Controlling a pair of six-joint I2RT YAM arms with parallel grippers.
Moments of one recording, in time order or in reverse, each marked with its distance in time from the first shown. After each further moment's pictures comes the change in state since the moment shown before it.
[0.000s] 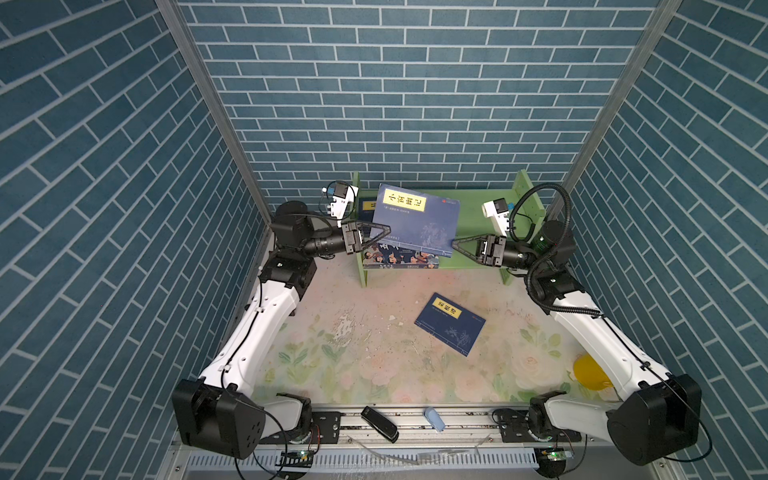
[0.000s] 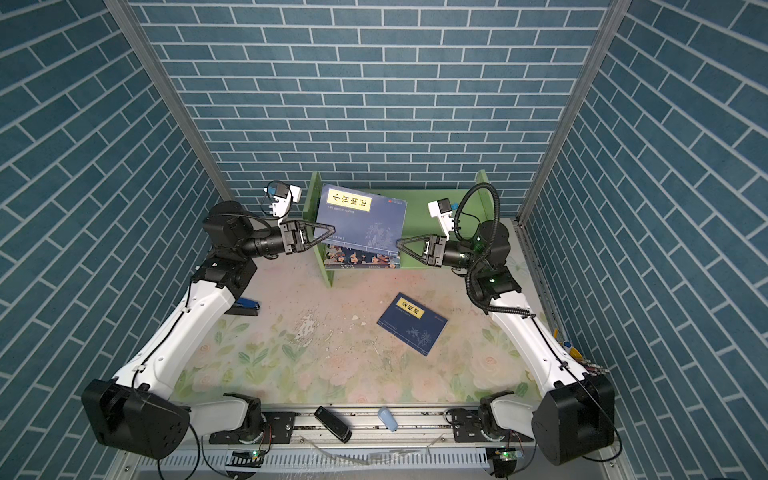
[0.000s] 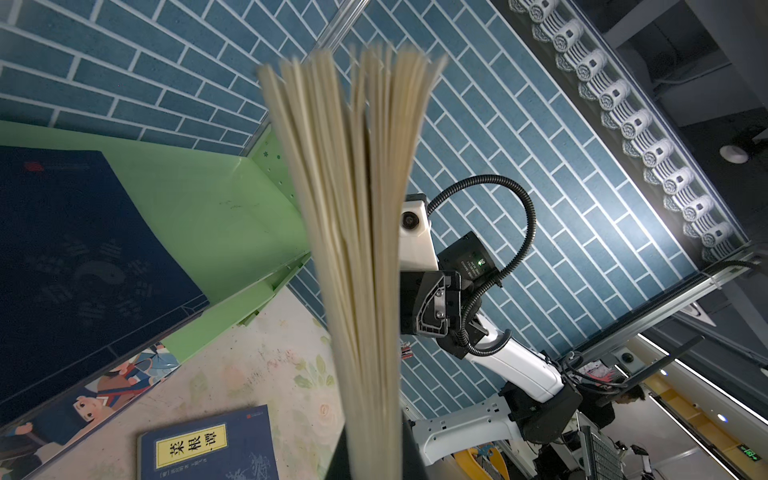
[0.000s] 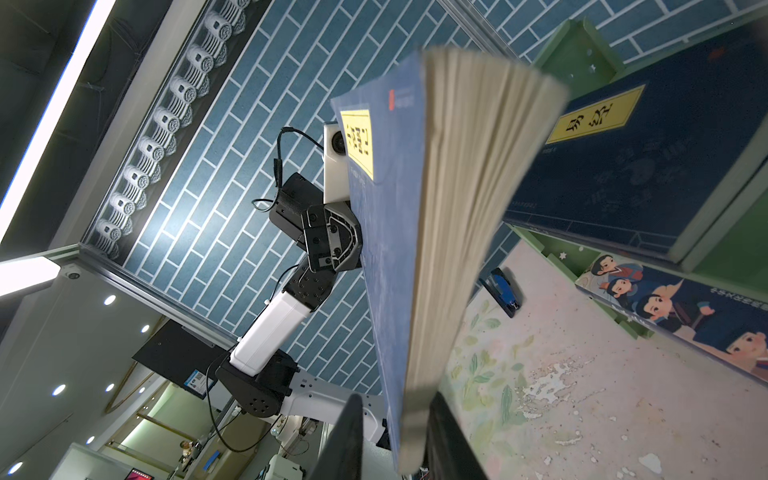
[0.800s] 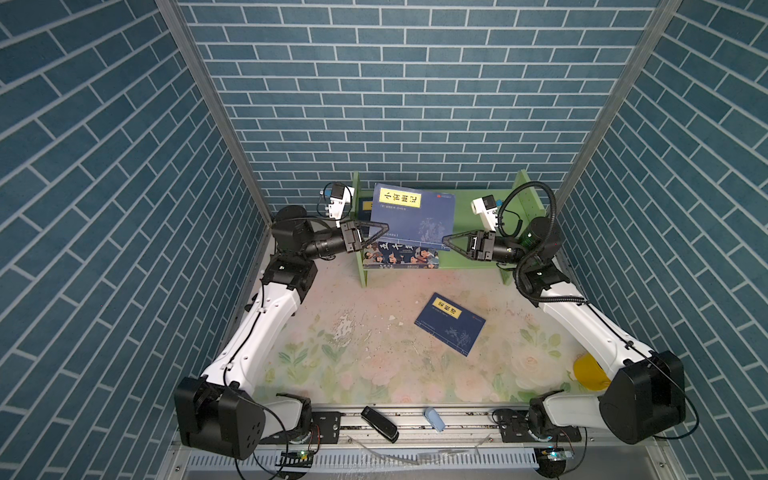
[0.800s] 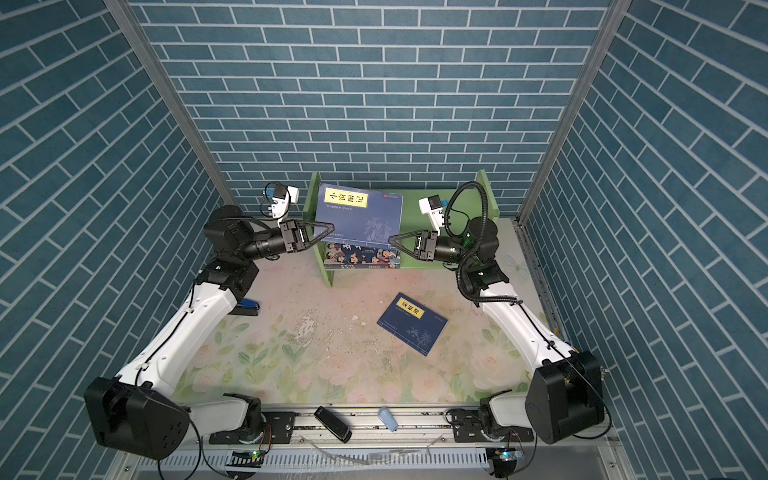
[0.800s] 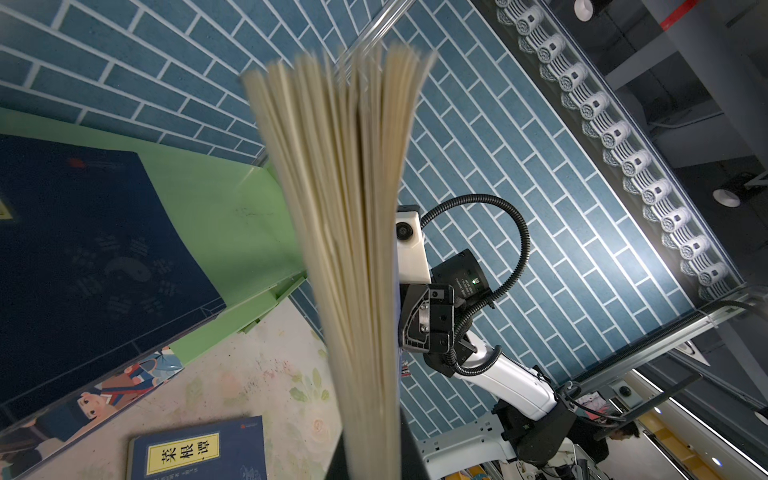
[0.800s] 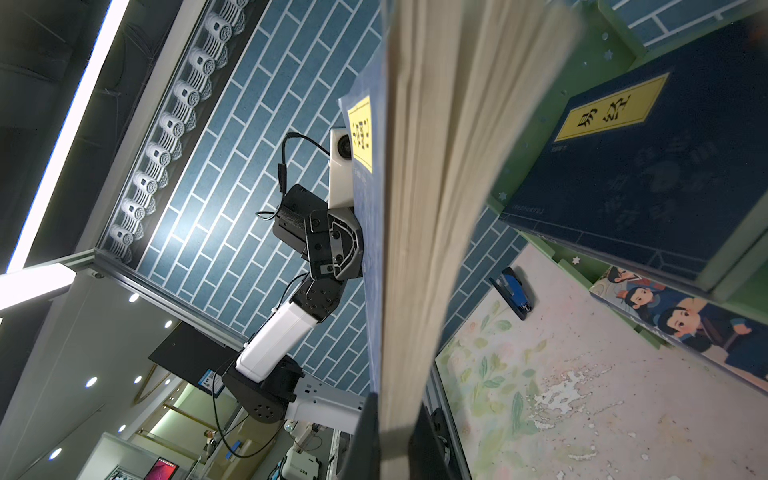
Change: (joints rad) left arm 0.005 -0.004 -0.040 0.050 -0.052 -0.068; right arm 0.035 0.102 0.049 0.074 -0.003 0.052
